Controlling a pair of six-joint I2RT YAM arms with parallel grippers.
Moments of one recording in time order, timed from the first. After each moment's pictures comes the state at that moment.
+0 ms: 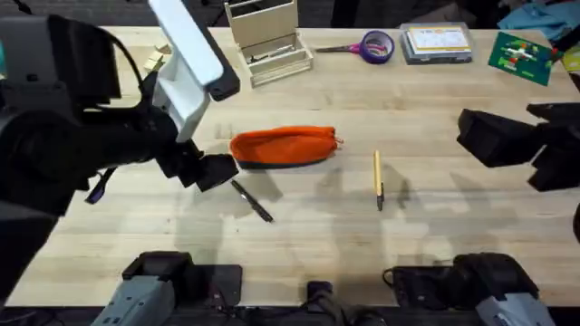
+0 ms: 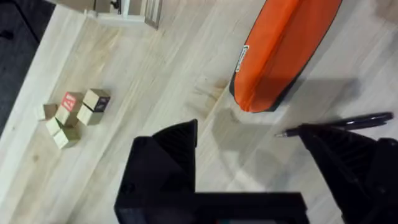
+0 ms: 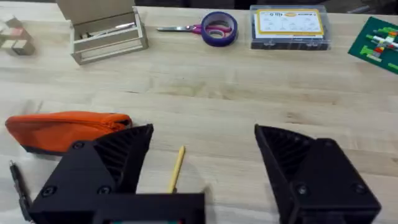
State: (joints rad) left arm 0.00 0.86 0.85 -0.91 0.34 0.95; right arm 0.00 0.44 0.87 -0.87 -0.11 0.02
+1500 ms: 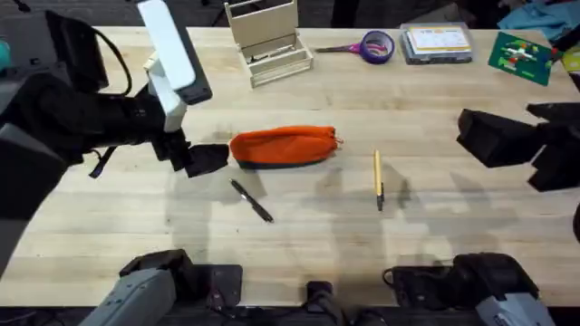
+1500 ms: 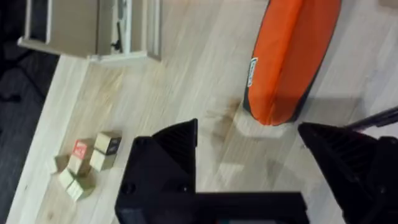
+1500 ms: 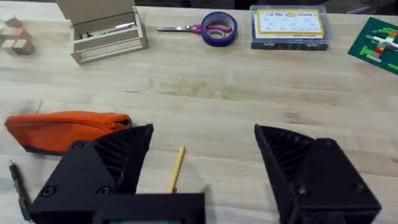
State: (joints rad) left arm 0.19 1.04 0.85 -0.83 0.61 1.28; right arm 0.00 0.44 0.87 -0.87 -0.11 0.02
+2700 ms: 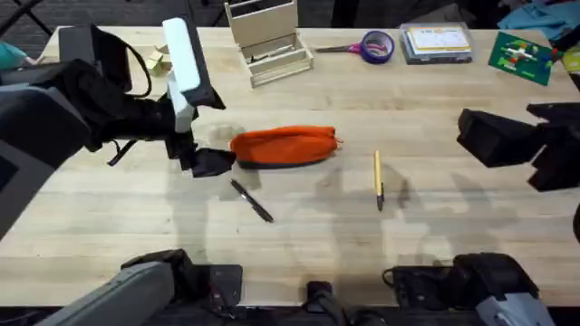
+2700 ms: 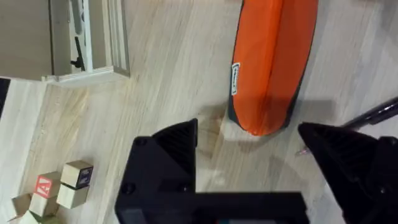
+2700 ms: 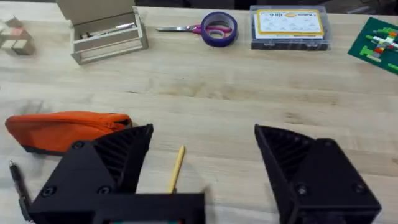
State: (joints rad) left arm 0.19 1.22 0.85 -0.82 0.69 1.41; right arm 0.00 0.44 0.87 -0.87 -0.11 0.02
